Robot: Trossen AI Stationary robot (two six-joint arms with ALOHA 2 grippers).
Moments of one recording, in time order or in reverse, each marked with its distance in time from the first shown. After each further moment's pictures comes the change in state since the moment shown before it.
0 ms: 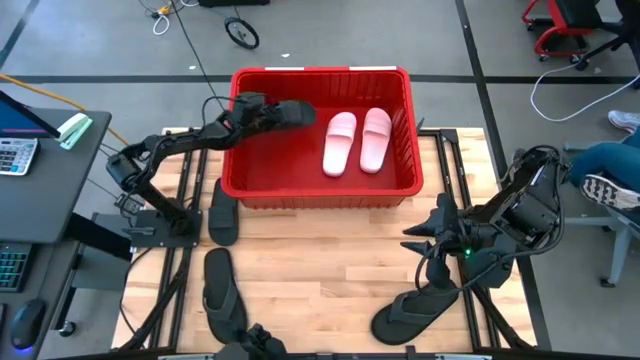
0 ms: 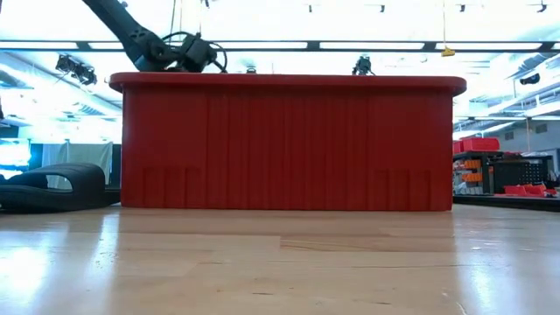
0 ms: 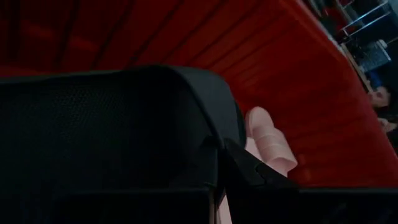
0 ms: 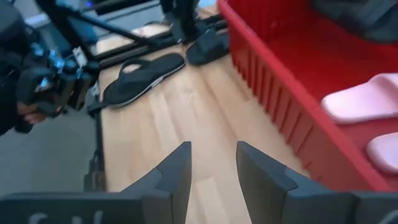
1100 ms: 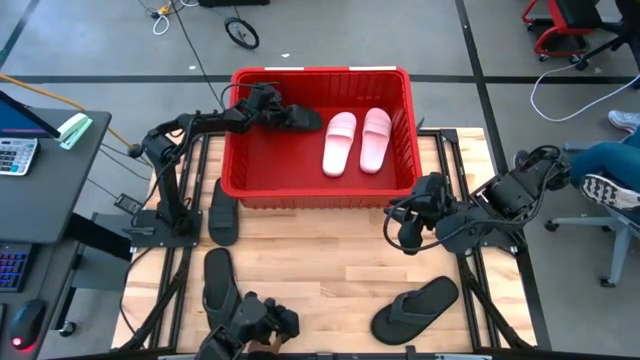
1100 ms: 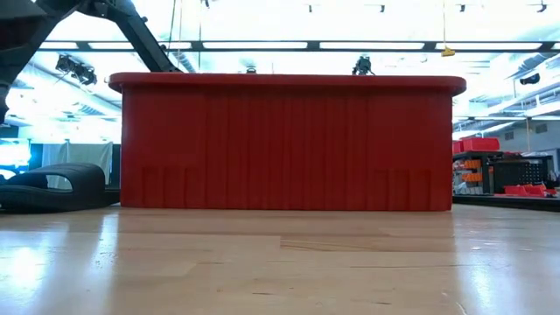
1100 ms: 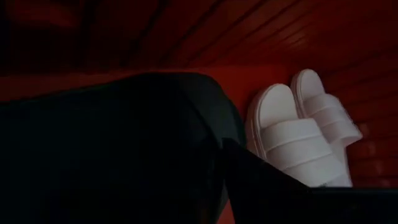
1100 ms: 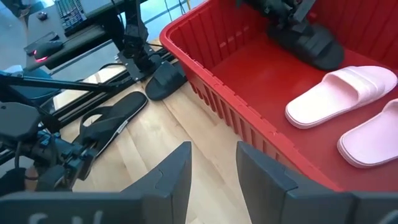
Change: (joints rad) left arm 0.117 0.348 0.231 -0.052 0.223 0.205; right arm -0.224 0.000 0.000 0.061 0.007 0.032
